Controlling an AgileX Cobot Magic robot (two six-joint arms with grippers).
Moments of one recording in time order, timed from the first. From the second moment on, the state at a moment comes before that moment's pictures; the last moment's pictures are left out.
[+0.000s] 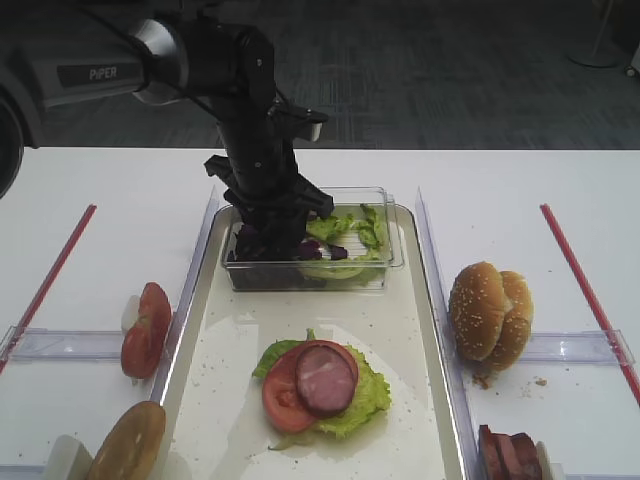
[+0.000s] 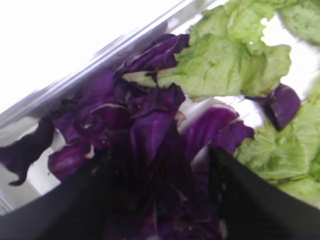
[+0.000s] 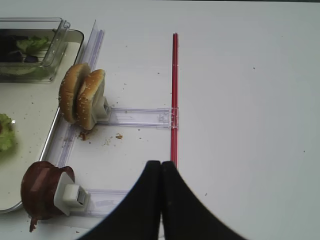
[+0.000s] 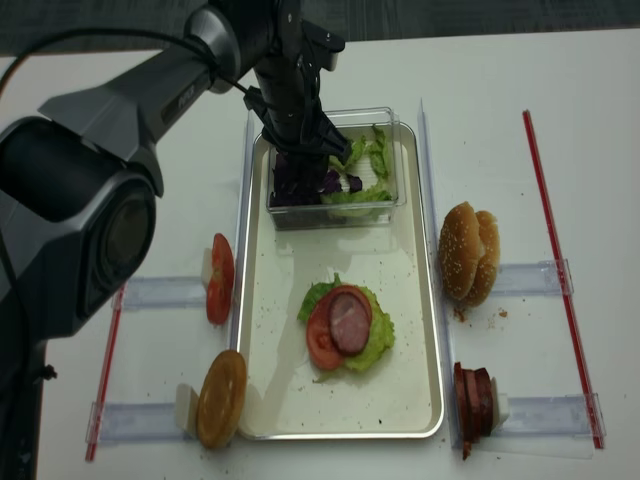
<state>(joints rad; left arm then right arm) -0.47 2.30 -1.97 -0.05 1.10 0.09 -0.02 -0.02 -0.48 0.10 1.14 -0.06</state>
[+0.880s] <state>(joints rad) -0.47 2.32 -1.97 -0.05 1.09 0.10 -0.02 -0.02 -0.48 0.10 1.14 -0.06</state>
